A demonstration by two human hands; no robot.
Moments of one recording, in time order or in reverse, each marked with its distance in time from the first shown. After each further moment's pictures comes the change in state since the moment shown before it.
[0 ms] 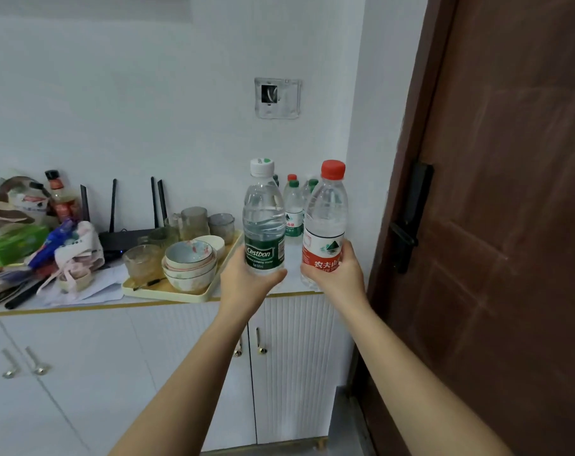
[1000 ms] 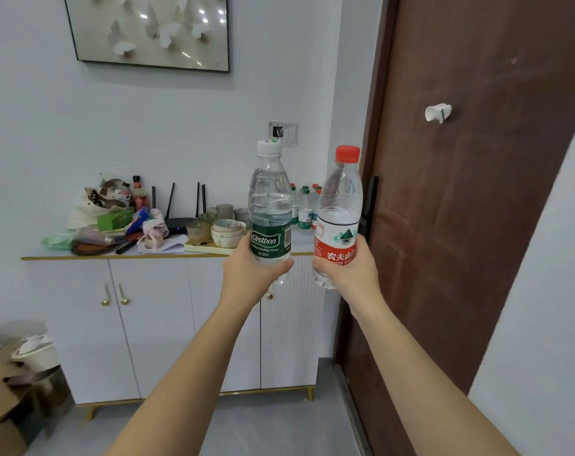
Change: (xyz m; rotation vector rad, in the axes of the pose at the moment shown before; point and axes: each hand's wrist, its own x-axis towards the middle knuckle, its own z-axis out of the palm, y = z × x) left_hand -0.348 0.150 -0.173 -0.091 0.002 0.050; right_hand -0.363 -0.157 -0.147 0.111 -0.001 -0.087
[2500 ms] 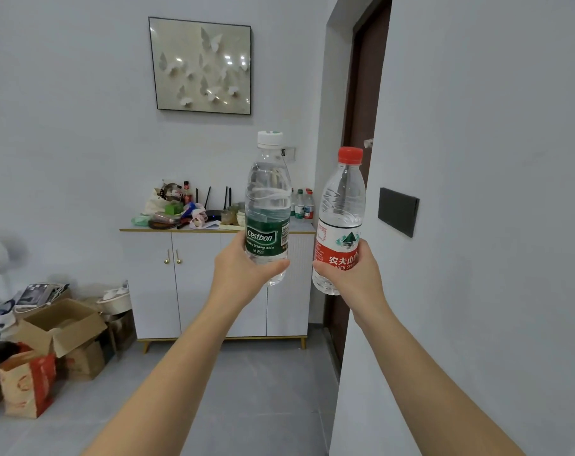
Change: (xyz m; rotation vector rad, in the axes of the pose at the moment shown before) left_hand -0.488 0.225 -0.173 0.041 0.024 0.090; right_hand -0.470 -0.223 -0.196 -0.009 -0.032 -0.054
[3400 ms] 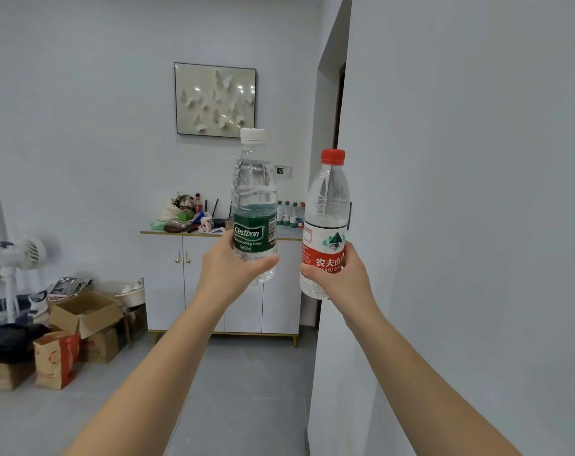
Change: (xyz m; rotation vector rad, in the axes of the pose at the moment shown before) left_hand -0.215 0.150 -0.017 0.035 0.089 0.045; right_hand -0.186 -0.103 -0.154 0.023 -0.113 -0.050
